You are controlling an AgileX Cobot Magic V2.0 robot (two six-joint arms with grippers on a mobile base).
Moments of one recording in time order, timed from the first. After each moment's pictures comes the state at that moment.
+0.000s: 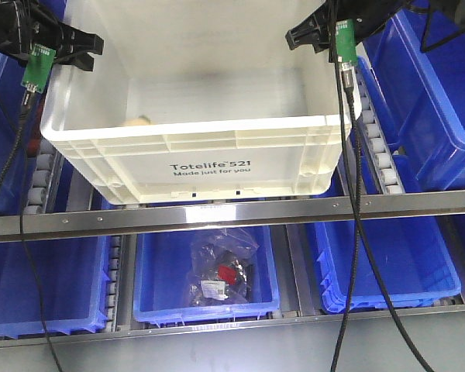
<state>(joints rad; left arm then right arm) -0.09 1.84 -1.69 -0.26 0.84 0.16 0.36 1.94 -1.93 -0.19 0.97 0.00</state>
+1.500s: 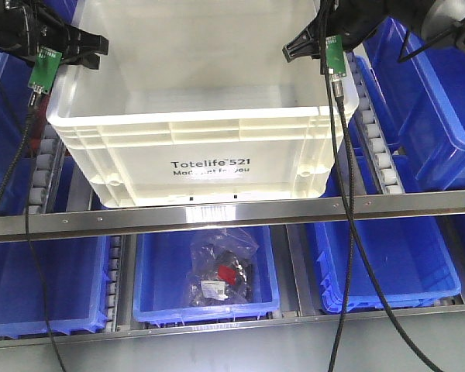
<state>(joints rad) -0.09 1.86 -1.69 -0.30 0.78 0.19 0.36 2.01 -1.93 -0.30 0.87 0.00</state>
